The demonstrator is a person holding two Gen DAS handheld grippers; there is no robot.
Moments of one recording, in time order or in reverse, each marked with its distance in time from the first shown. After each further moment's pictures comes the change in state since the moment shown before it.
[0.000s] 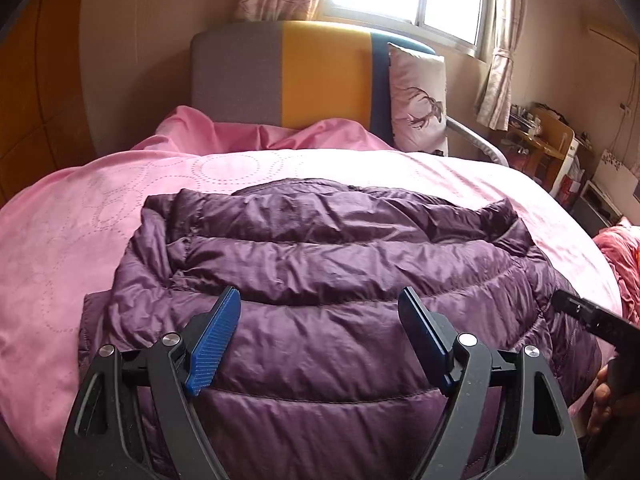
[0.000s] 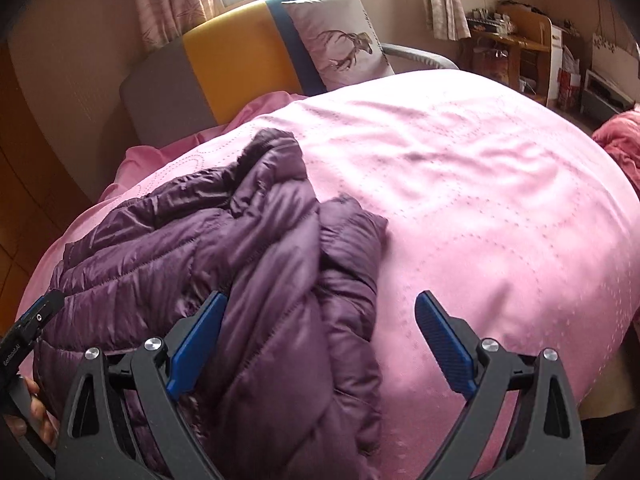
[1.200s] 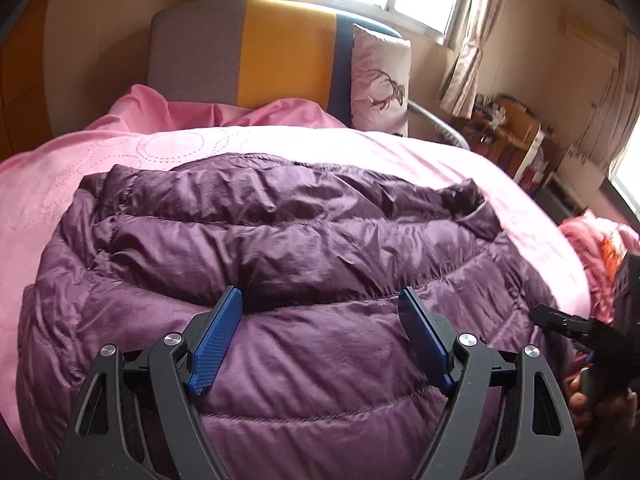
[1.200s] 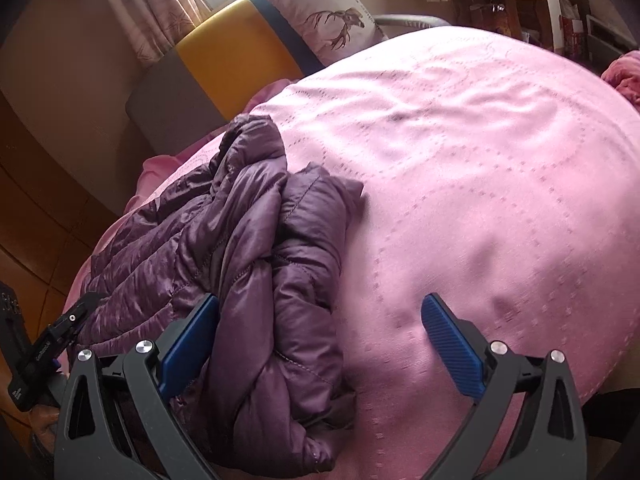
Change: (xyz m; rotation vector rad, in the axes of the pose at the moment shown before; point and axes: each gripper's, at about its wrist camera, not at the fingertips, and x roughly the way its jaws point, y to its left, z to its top) left arm 0.023 -0.009 -0.003 -0.023 0.057 -0.170; right arm -0.020 -0.033 -0.008 0.102 0.035 0.105
